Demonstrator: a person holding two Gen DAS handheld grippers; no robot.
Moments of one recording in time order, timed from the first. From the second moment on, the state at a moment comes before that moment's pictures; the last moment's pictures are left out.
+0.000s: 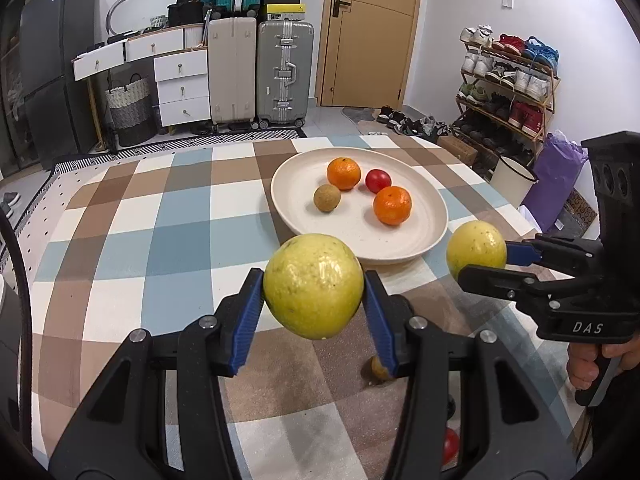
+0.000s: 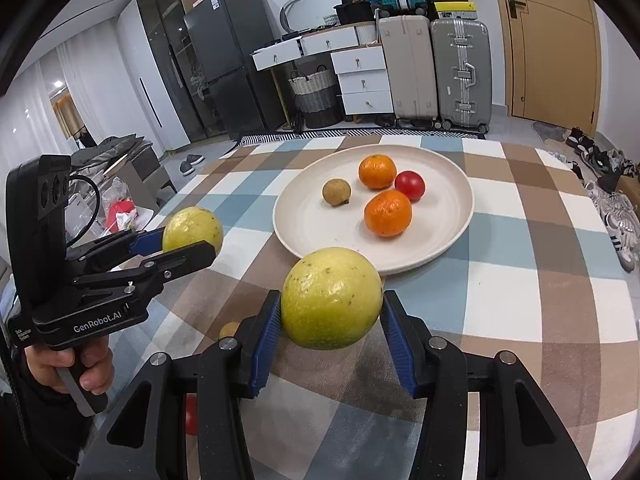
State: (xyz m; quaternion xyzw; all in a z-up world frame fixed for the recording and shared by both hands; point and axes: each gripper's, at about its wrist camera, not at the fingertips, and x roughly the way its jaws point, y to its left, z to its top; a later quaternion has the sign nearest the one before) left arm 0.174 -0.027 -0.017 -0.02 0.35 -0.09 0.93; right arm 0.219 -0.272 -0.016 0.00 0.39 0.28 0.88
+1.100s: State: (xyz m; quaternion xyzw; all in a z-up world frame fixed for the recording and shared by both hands) left arm 0.223 -0.043 0.018 -0.02 0.32 -0.09 0.94; right arm 0.267 -0.283 0.026 0.01 0.37 0.26 0.89
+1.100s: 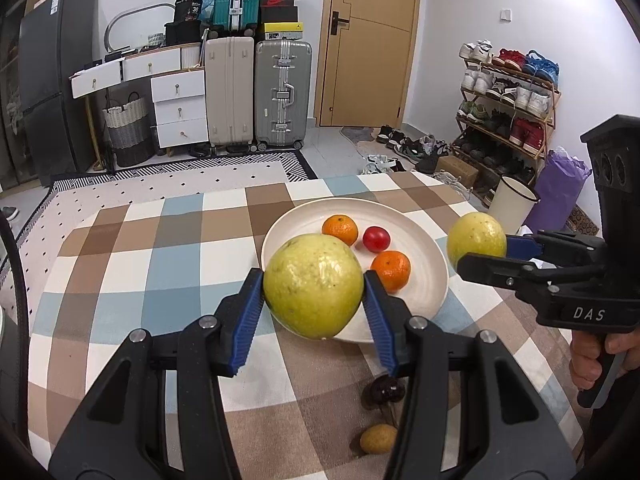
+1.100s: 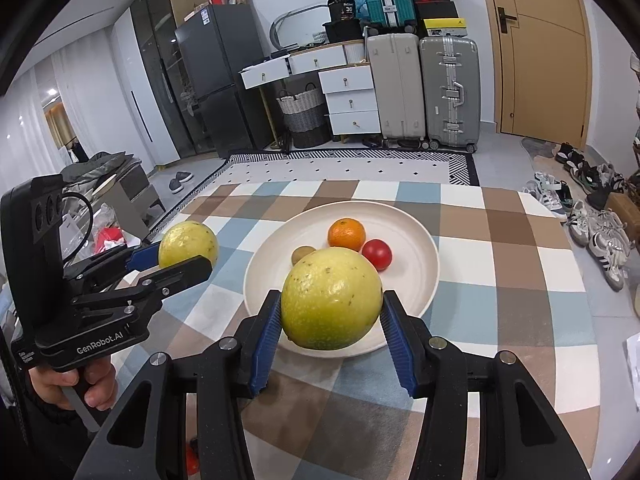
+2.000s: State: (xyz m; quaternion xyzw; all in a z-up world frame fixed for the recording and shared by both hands) left arm 0.274 -0.062 -0.029 0.01 0.35 -0.10 0.93; right arm 0.306 -0.289 -0.012 0.01 0.39 0.22 0.89
